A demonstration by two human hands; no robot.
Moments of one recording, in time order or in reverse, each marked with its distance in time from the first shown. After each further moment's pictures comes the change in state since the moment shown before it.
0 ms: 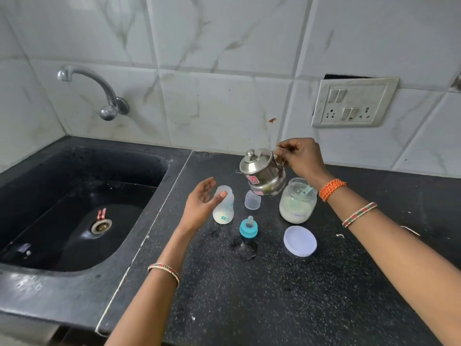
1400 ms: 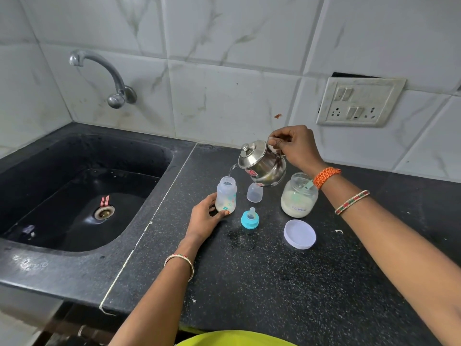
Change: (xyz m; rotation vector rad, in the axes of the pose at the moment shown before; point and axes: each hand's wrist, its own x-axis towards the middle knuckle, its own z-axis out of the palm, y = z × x) left_hand -0.021 -0.050 0.010 0.321 0.023 0.021; right_hand 0.000 -0.026 0.011 -0.100 -0.050 -0.125
